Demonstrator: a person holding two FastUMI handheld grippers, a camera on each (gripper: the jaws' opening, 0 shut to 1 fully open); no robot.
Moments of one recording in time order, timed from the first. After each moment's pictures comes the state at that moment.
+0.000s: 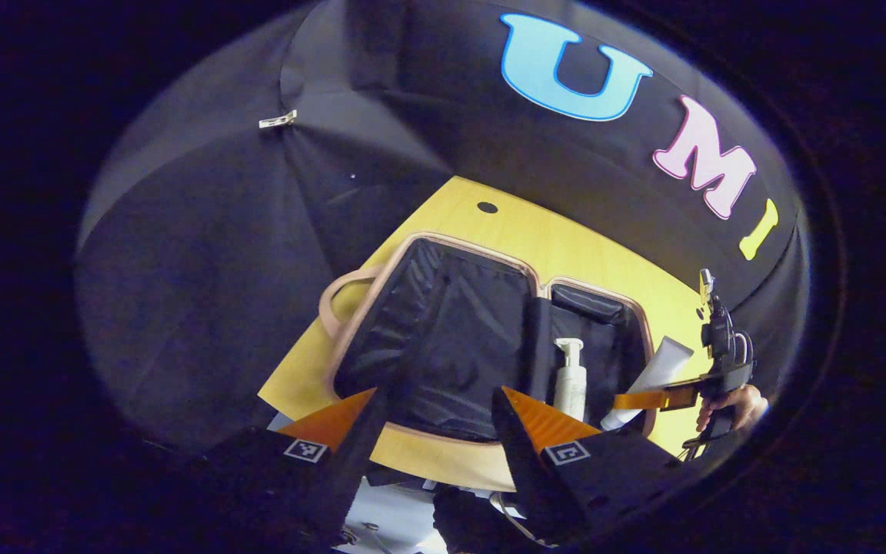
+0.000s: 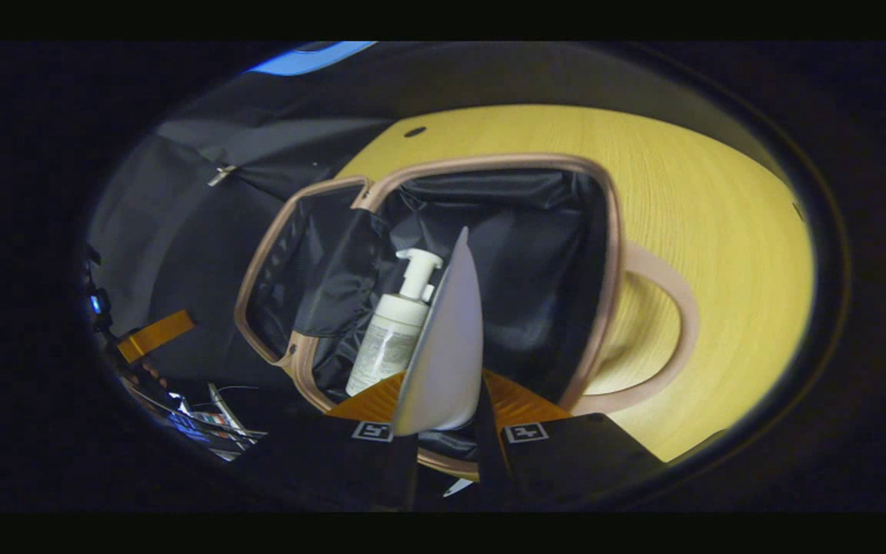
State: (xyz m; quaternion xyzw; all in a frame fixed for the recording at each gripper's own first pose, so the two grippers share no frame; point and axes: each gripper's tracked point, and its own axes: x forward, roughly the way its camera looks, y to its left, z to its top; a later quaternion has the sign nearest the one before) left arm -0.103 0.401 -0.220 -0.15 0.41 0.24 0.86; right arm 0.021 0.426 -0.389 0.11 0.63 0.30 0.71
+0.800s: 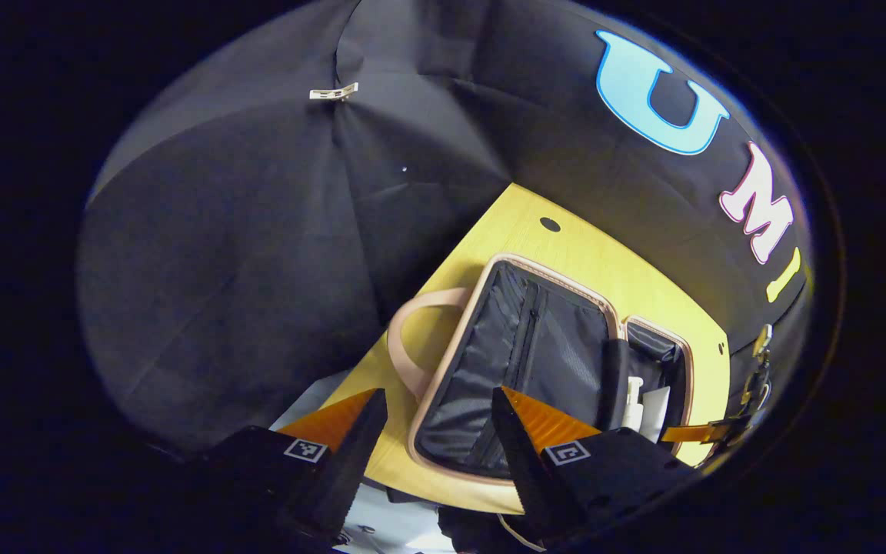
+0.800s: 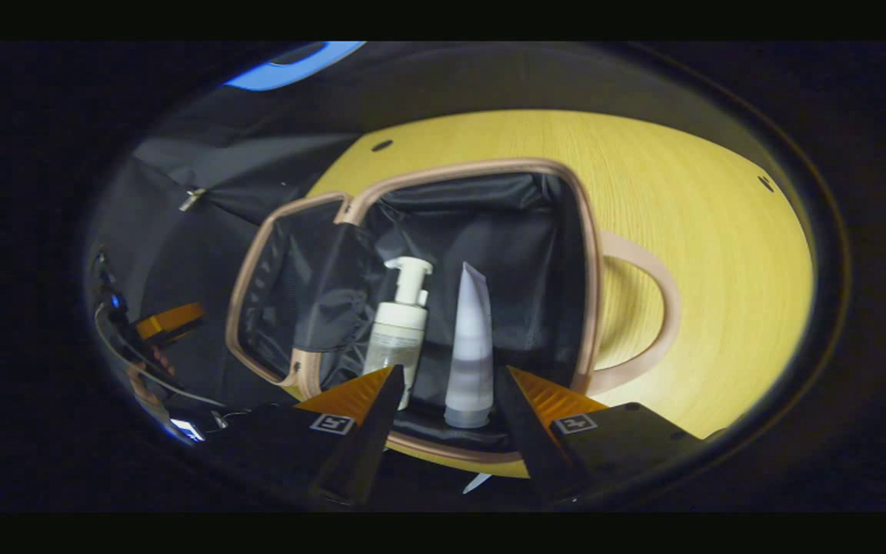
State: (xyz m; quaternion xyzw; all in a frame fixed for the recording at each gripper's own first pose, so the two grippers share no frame) left arm -0.080 0.517 -0.250 -0.19 0.41 0.27 0.85; right arm 0.027 0.414 -0.337 0.15 0.57 0.25 0.77
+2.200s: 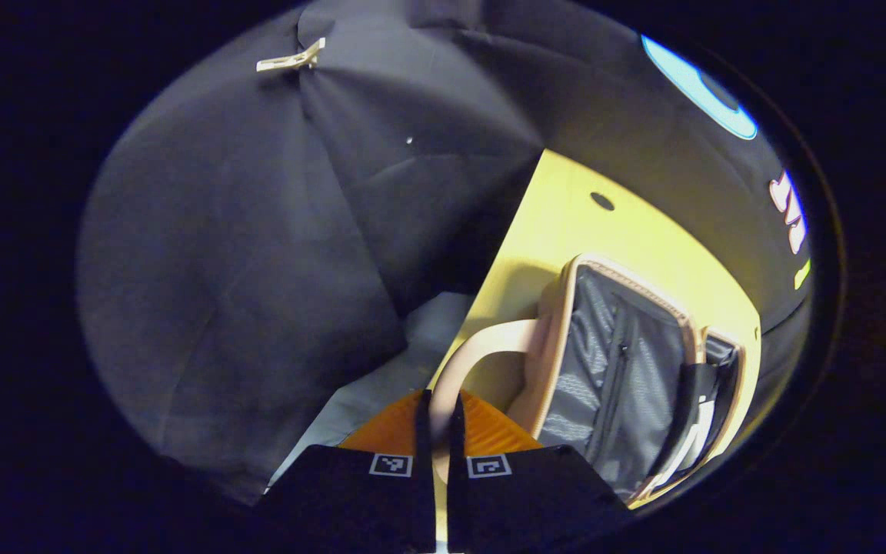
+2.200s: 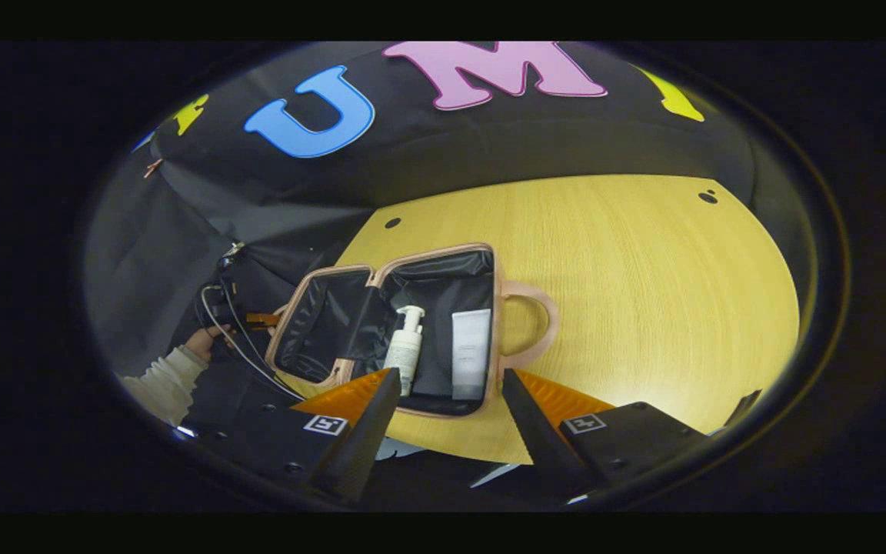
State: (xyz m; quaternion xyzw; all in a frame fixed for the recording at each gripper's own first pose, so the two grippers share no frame) left arm -0.013 0.596 -0.307 -0.17 0.47 0.26 0.83; right arm 0.013 0.324 -0.254 0.20 0.46 0.21 0.84
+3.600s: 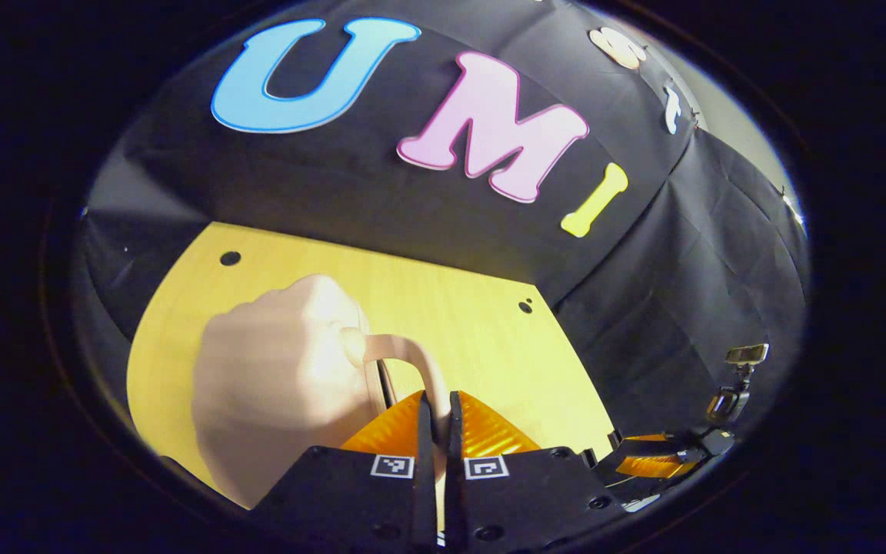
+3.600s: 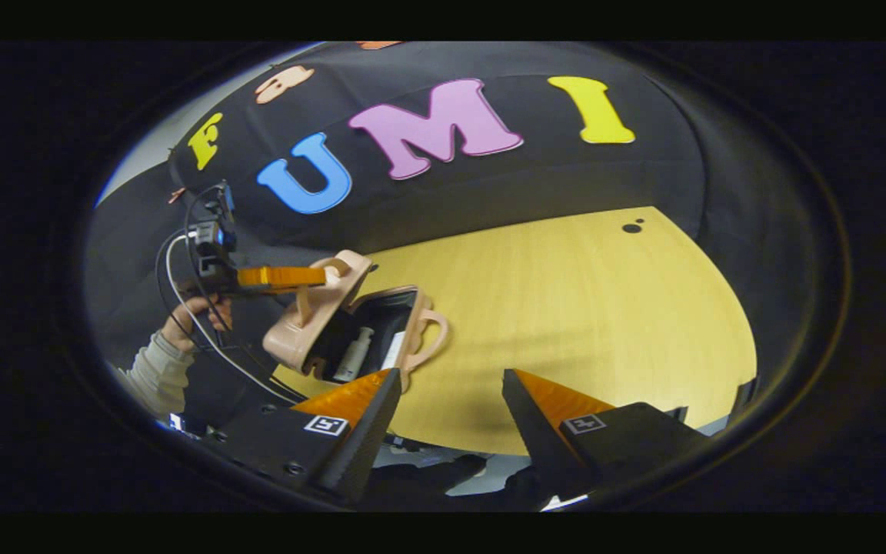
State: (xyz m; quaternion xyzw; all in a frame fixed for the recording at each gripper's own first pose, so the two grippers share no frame) left arm 0.119 0.099 -0.186 -0.16 0.39 -0.09 0.90; right arm -0.031 0.092 -0.213 0.22 0.38 0.19 0.88
